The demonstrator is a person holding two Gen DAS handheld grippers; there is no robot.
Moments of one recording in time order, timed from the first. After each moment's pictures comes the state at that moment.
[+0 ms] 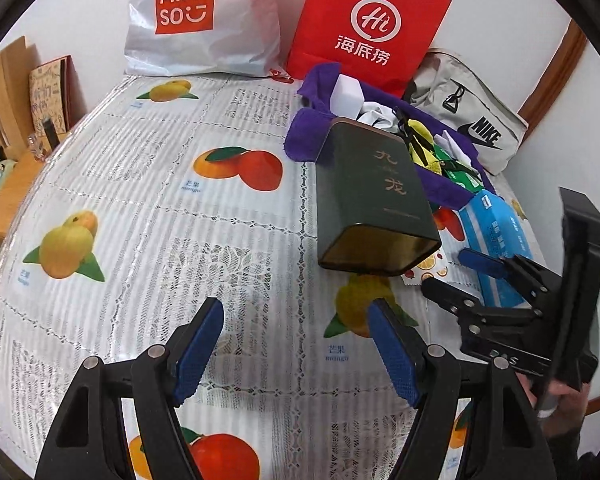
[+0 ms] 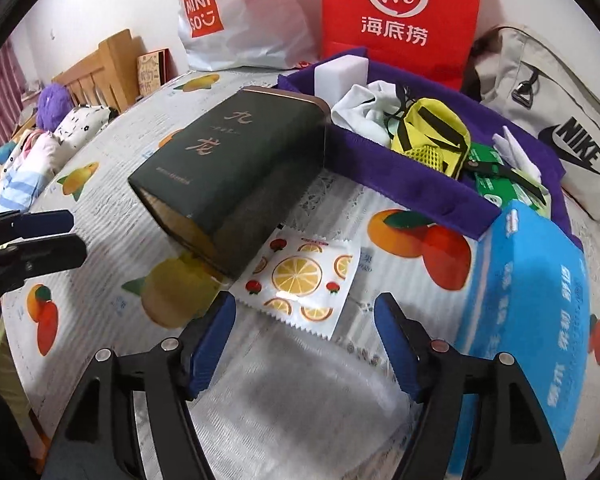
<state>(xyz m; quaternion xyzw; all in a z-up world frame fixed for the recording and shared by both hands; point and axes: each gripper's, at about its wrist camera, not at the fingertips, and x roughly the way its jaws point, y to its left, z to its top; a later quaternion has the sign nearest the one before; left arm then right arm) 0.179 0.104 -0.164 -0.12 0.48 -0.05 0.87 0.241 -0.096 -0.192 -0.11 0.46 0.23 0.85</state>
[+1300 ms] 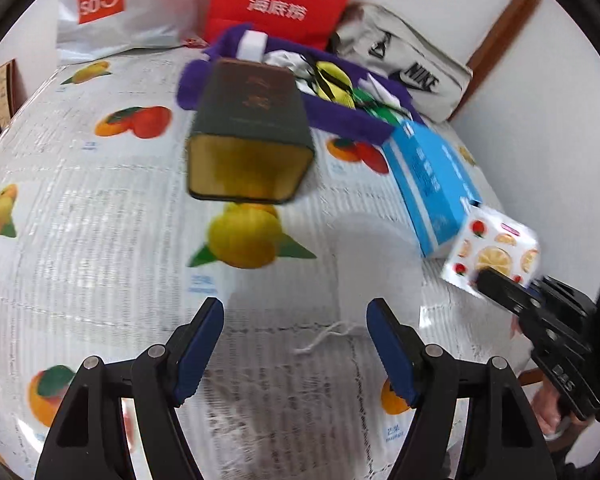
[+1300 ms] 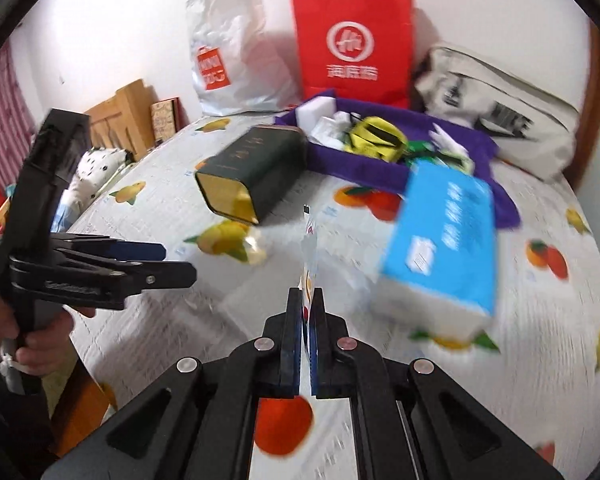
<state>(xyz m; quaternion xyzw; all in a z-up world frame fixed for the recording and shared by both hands) 0.149 0.025 -0.176 -0.10 0.50 -0.13 0.85 0.131 -0.178 -0.147 -0.04 0.41 0.22 0.88</state>
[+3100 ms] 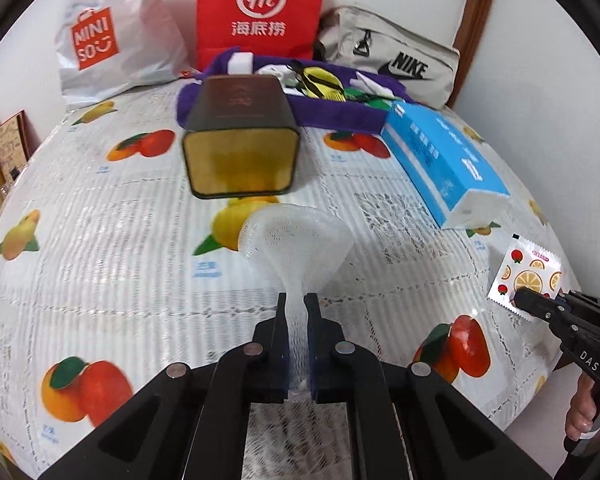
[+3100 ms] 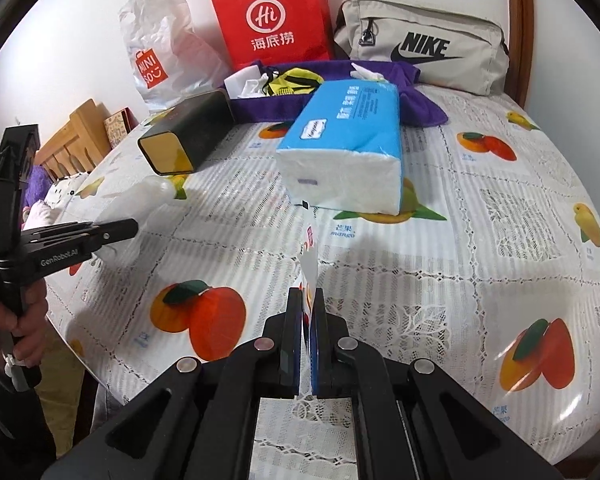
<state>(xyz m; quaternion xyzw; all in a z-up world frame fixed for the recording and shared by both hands) 0.113 0.014 -0.180 -0.02 0.45 -0.10 0.88 0.089 -0.235 -0.188 0.02 0.44 0.15 0.89</state>
